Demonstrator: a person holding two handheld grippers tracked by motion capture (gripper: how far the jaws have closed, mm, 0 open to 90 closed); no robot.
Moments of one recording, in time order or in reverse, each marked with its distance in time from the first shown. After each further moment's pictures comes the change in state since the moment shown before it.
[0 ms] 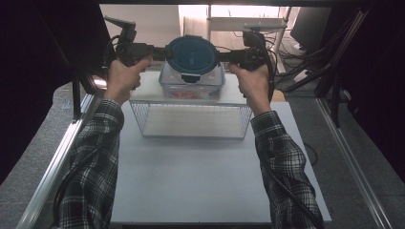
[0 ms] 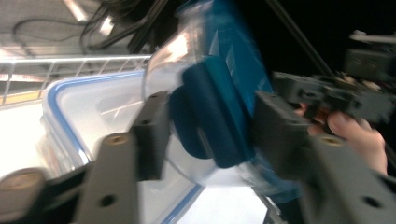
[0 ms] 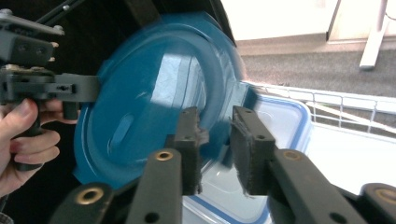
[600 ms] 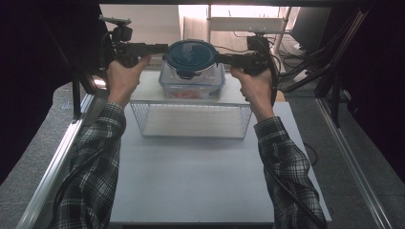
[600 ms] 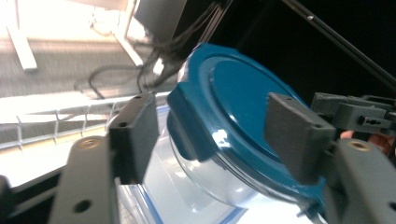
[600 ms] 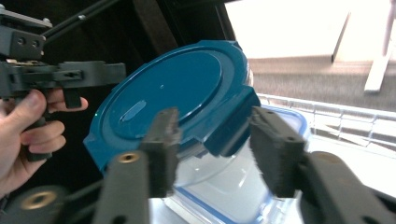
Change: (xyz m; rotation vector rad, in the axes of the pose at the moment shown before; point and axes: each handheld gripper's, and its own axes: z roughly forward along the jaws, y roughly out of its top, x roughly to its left) left arm -0.031 -0.013 -0.016 -0.169 0.213 0.245; right arm -0.007 -0.014 -0.012 -0.085 0.048 -0.069
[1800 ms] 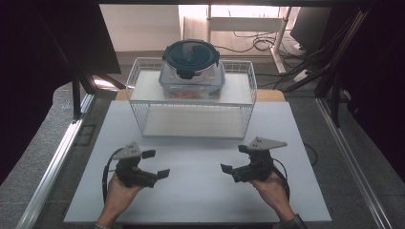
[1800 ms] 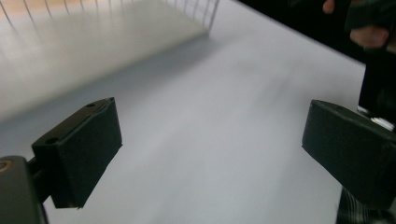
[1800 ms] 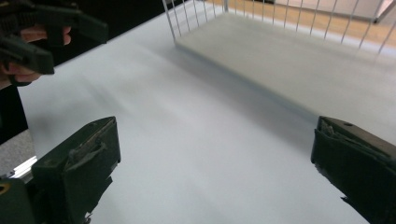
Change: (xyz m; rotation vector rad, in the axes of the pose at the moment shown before) left arm -0.027 -0.311 -0.033 0.221 -0.015 0.284; right arm -0.010 -0.256 -0.055 0.193 0.080 -0.265
